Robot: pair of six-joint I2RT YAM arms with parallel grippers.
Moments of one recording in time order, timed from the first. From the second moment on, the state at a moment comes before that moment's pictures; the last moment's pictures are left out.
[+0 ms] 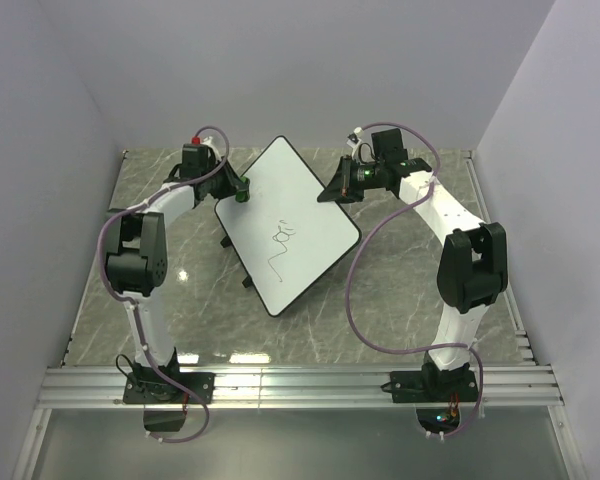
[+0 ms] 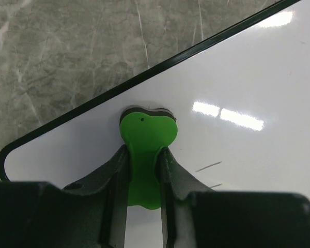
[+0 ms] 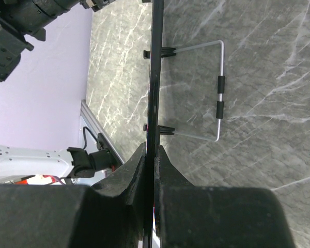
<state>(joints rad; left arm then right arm) -0.13 2.01 1.44 -0.09 0.34 -0.52 0.28 1.86 1.59 -0.51 -0.79 0.49</state>
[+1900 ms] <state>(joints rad) -0.45 1.69 1.29 -0.38 0.13 -0.49 0.30 1.86 1.57 -0.41 -0.80 0.41</state>
